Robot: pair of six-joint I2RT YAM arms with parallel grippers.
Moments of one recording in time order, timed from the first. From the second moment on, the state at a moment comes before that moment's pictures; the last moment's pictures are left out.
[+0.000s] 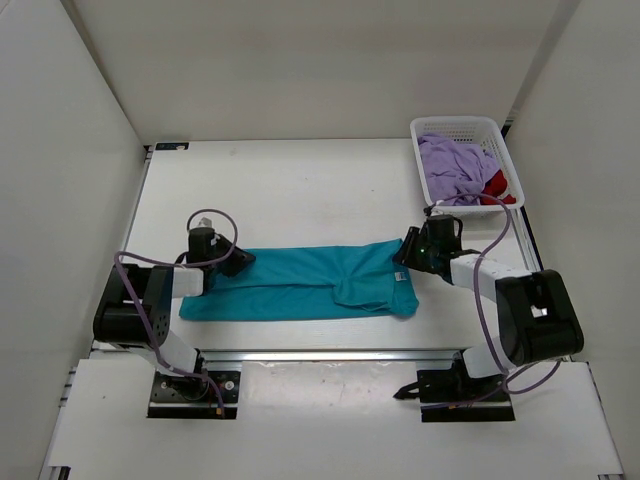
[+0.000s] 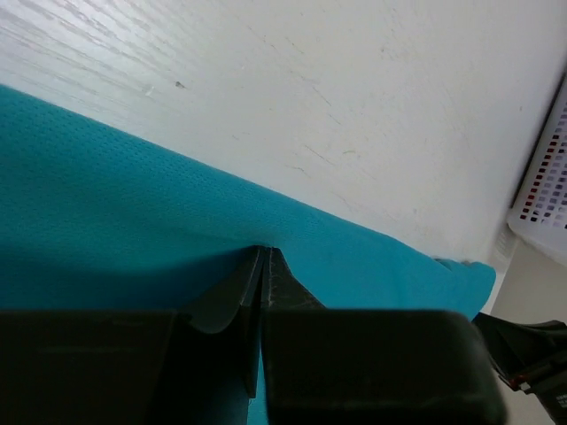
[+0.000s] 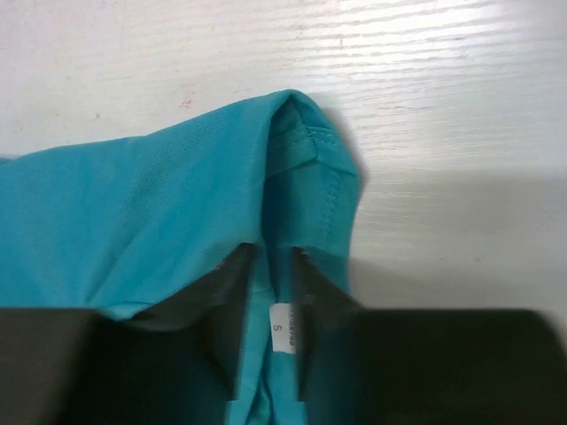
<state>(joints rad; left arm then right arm) -0.09 1.56 0.47 0.40 0.25 -0.89 0.20 1.45 0.61 0.05 -0.18 0.47</state>
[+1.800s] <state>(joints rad) -0.49 1.74 0.63 0.50 0.25 -0.94 0.66 1.25 0.54 -0.22 -0.15 0.52</state>
